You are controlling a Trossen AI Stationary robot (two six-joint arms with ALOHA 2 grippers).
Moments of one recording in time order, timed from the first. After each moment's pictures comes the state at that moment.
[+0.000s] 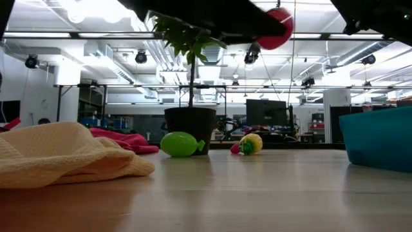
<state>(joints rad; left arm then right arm) -0.18 1.81 1.21 0.28 -0.09 0.29 -0.12 0.21 0.05 0.73 0.00 -0.32</state>
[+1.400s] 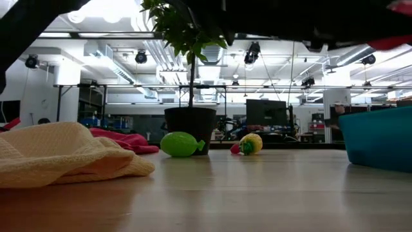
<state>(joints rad) -0.14 2.30 1.84 0.25 0.17 0.37 -0.12 0.21 0.05 0.74 0.06 -0.35</state>
